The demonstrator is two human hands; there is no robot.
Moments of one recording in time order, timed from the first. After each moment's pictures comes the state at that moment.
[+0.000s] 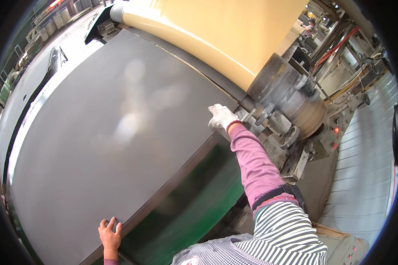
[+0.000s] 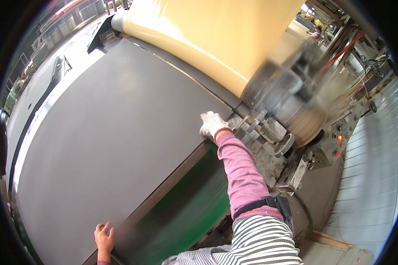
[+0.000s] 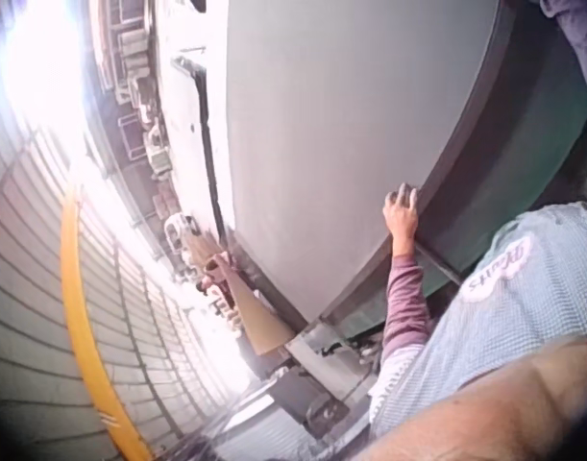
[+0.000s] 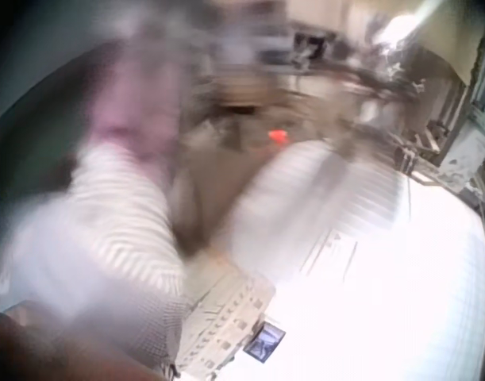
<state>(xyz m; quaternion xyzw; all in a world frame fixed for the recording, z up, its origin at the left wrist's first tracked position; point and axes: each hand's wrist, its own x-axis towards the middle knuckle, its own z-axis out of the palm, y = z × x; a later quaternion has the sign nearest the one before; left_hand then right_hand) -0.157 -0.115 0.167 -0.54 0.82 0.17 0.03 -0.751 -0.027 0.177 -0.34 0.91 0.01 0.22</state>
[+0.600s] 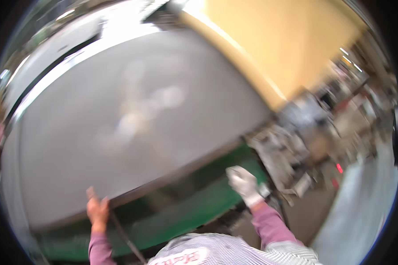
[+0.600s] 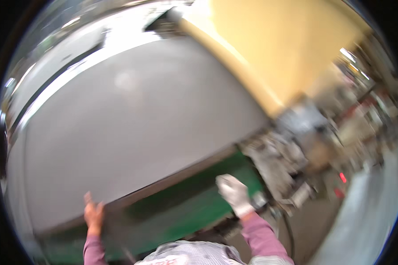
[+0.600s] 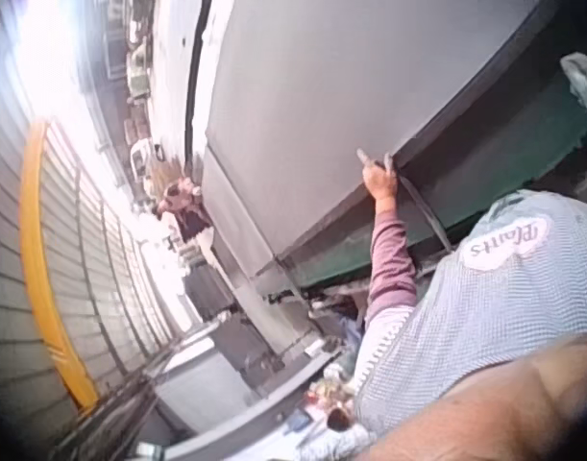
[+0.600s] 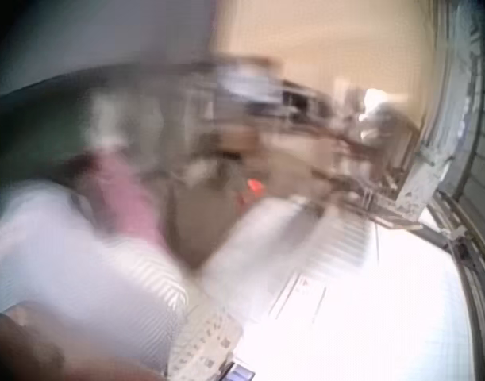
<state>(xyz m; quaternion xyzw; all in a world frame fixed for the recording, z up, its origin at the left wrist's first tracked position) -0.038 -0.088 0.165 -0.65 0.74 0.06 -0.16 -0.535 0.095 0.189 -0.28 0.78 -0.44 0.34</state>
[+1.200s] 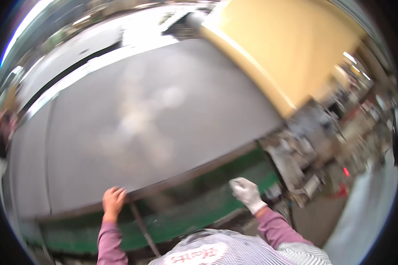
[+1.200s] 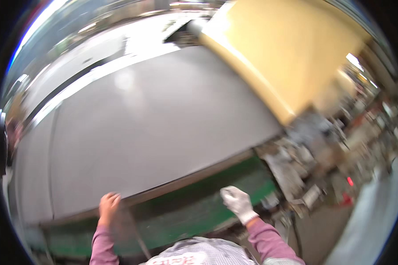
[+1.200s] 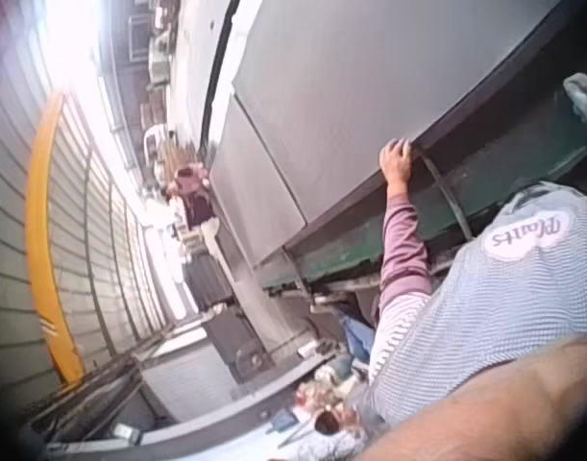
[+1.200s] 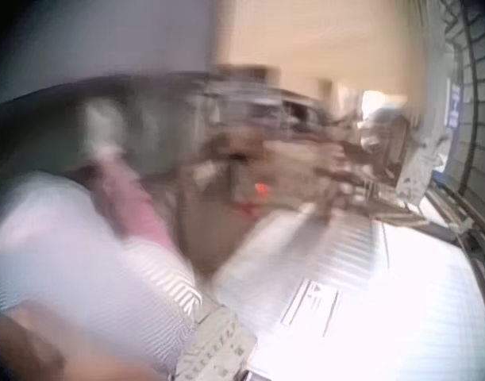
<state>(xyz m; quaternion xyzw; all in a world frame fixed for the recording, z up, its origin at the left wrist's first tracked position) 0.003 -0.145 0.108 -0.51 0.84 0.10 -0.18 -0.463 0.068 0.195 -0.28 0.78 -0.40 0.39</state>
